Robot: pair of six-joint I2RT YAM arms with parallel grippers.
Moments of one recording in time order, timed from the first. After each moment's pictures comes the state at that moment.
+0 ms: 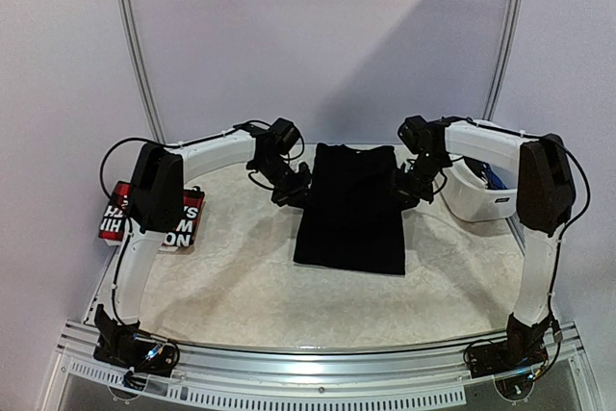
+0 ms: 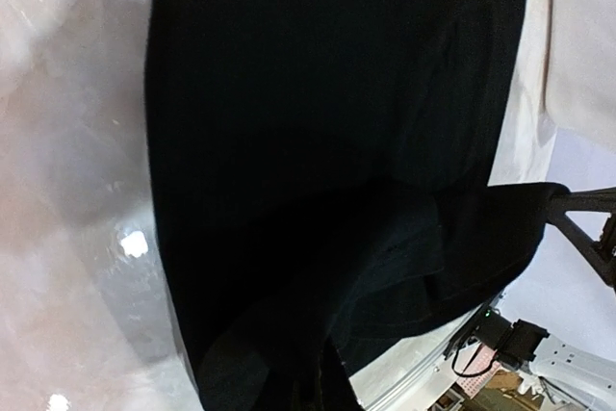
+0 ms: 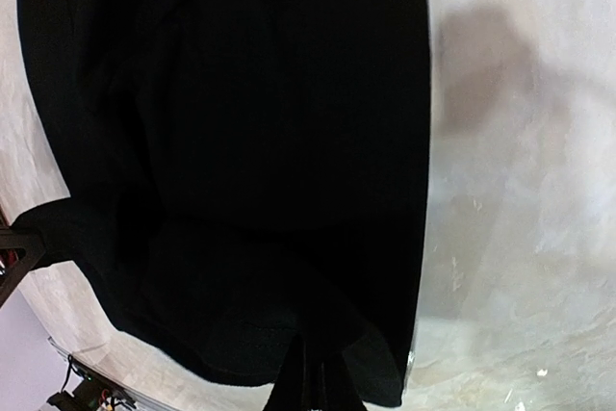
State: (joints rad) left arm -0.60 2.41 2.09 -0.89 0.52 -0.66; right arm 0.42 2.02 1.66 -0.99 -0.25 0.69
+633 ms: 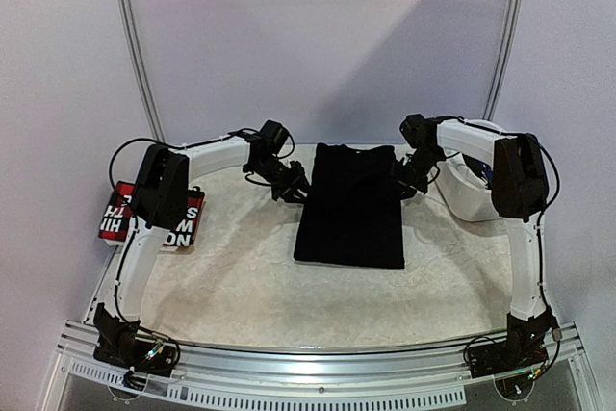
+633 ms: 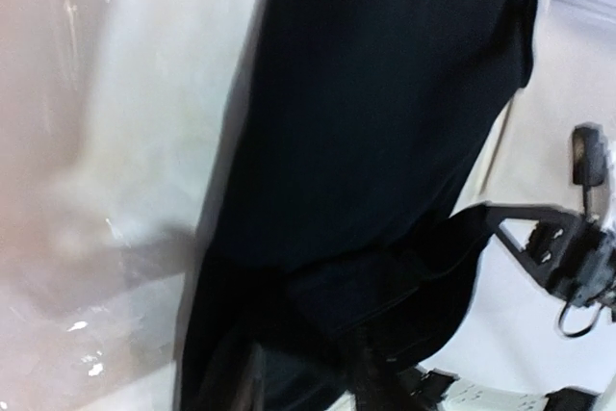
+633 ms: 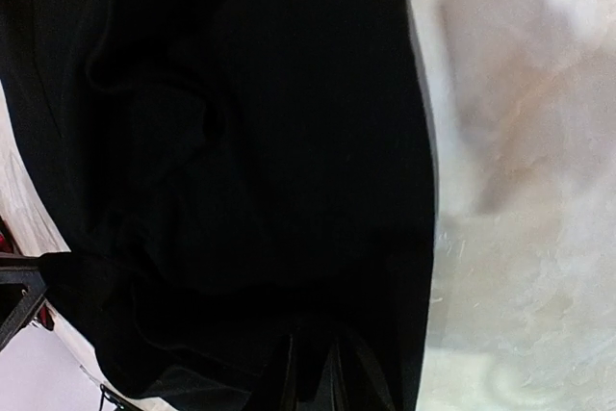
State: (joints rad) left arm -0.52 2.50 2.11 -0.69 0.62 -0.90; right arm 0.33 2.27 1.92 -1.00 -0.31 0.66
